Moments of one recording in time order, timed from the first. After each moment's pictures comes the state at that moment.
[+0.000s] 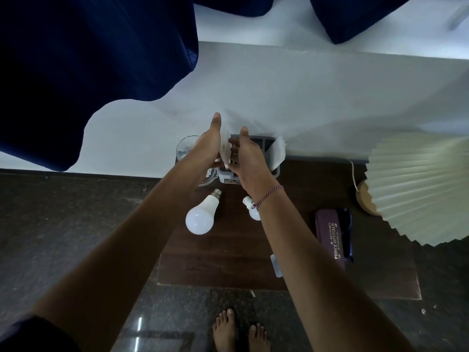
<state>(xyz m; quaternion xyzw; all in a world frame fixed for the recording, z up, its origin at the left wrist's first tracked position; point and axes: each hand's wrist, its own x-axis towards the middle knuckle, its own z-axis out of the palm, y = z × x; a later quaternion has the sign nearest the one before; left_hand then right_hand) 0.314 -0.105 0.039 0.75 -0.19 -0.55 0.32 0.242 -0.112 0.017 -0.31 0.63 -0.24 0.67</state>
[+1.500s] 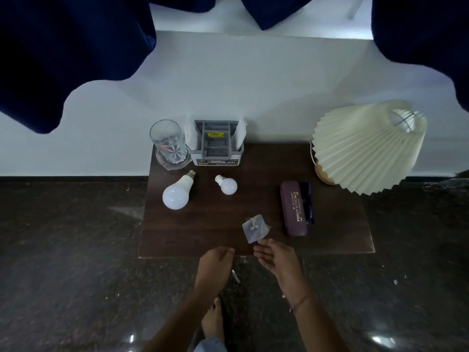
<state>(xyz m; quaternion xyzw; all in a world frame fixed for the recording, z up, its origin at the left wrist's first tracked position) 0.191 0.139 -0.049 0.76 -0.33 -0.53 0.17 0.048 0.096 -0.059 -0.14 0.71 -0.22 0.66</state>
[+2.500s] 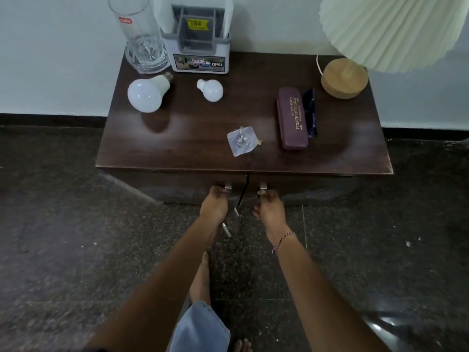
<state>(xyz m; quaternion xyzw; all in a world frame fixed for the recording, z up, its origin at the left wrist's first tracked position) 0.128 0.179 -0.194 0.79 -0.28 -0.50 0.21 0.004 0.156 -0.213 -0.32 0.73 -0.22 0.57</state>
